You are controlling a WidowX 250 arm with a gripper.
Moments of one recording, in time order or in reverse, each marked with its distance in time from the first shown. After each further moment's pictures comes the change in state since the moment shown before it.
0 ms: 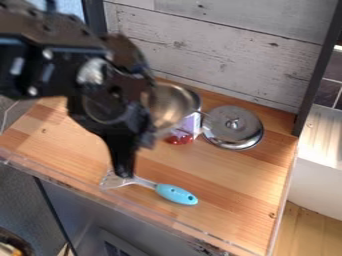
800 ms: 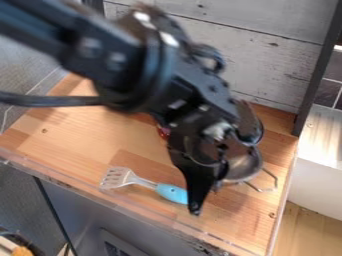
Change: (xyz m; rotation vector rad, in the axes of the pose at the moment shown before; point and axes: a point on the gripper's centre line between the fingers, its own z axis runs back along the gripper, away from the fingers) arm -0.070 0.034 -0.058 0.145 -0.002 -0.254
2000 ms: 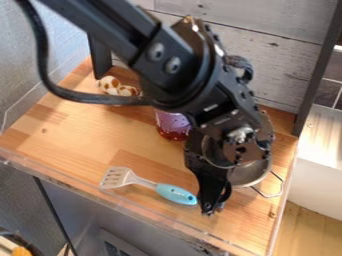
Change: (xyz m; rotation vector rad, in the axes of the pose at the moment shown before) arm -0.004 -0.005 -0.017 0.039 -0.028 0.022
